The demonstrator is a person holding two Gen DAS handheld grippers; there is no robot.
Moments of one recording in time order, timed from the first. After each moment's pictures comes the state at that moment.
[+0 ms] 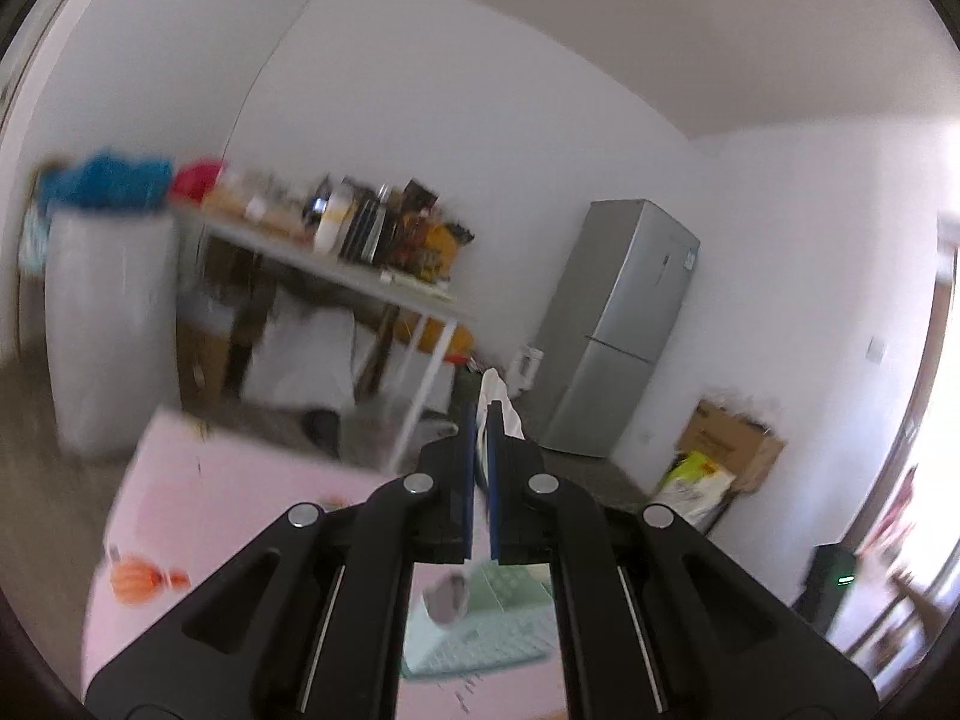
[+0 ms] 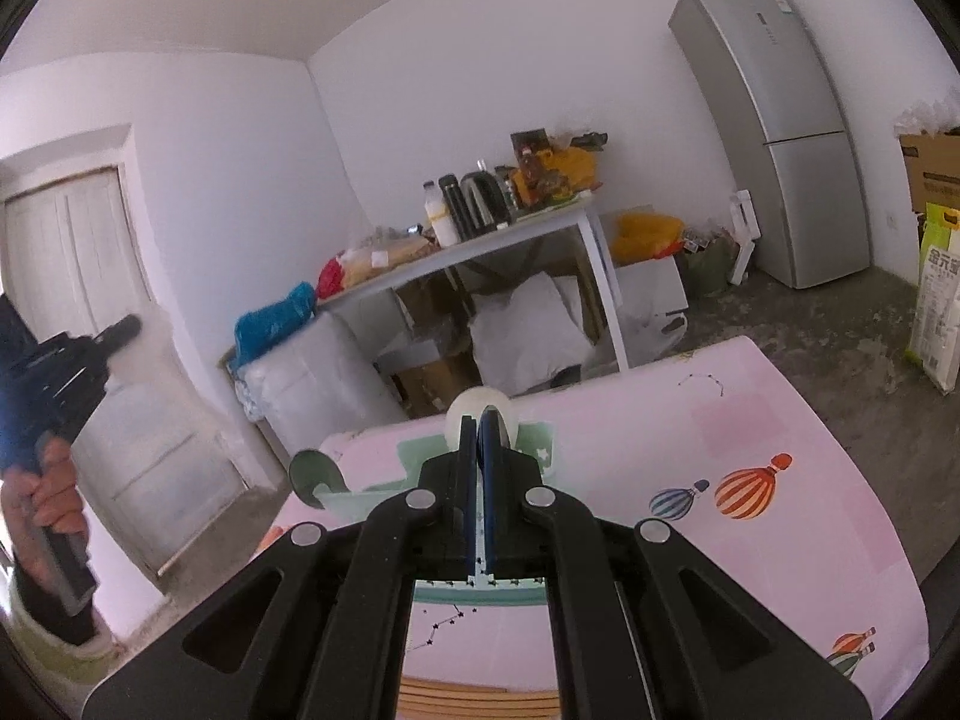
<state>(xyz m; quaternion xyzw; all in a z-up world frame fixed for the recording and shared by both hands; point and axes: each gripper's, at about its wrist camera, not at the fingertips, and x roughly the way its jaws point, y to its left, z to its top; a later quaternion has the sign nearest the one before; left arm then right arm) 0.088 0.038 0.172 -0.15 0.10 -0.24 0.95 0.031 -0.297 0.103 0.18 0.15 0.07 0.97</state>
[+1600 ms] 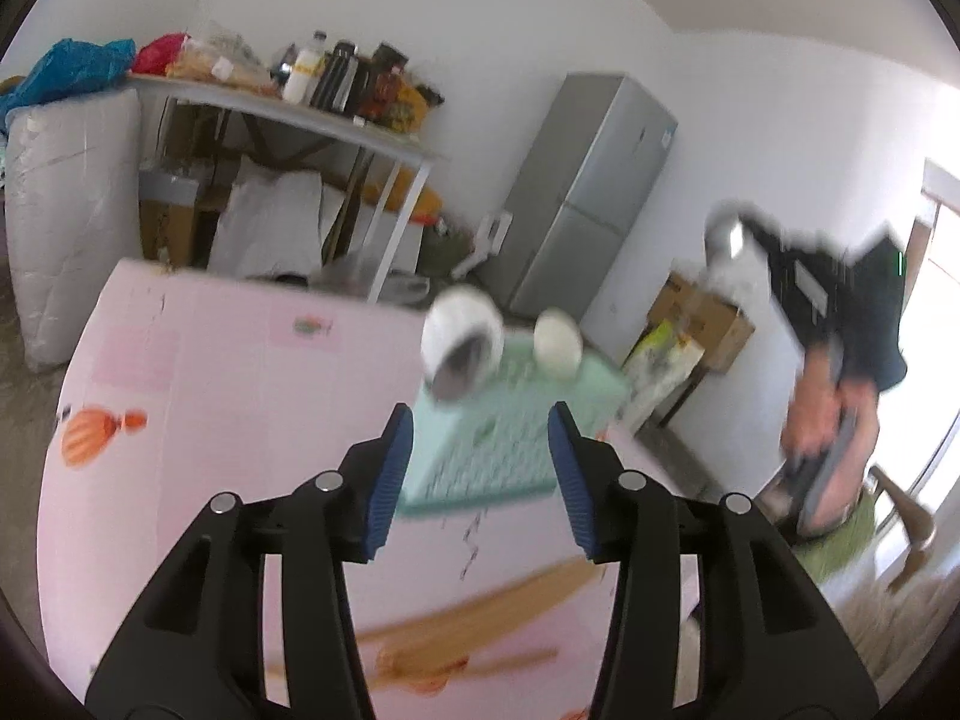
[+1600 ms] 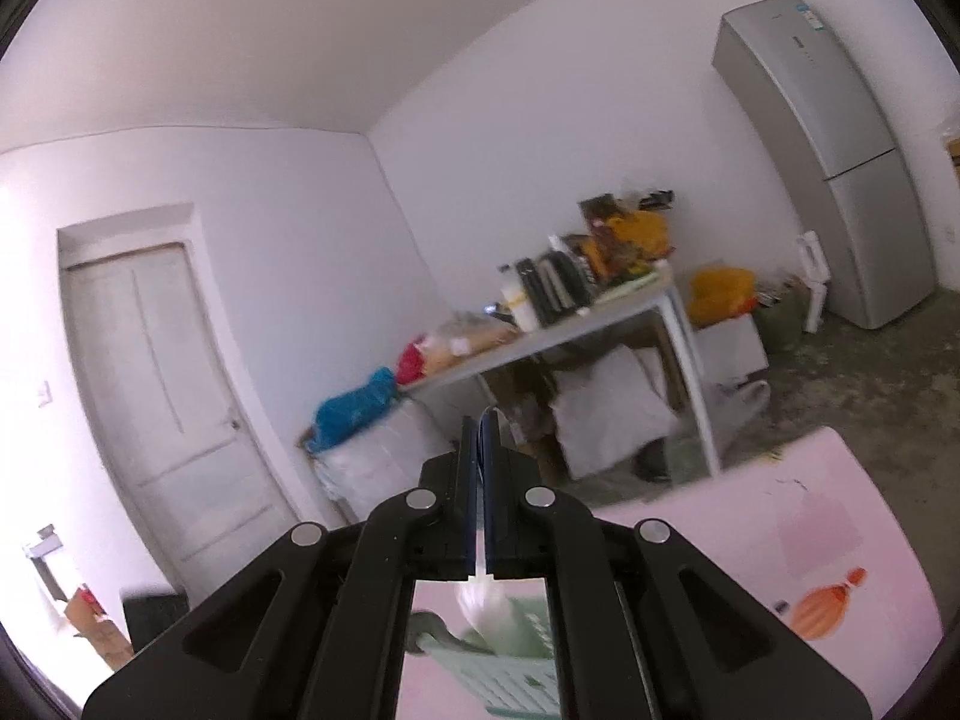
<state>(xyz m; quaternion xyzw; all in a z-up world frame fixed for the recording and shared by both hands) 0.081 0.039 0.051 -0.13 0.26 -0.32 0.90 0.068 -0.300 0.189 0.22 0.06 0.15 0.96</state>
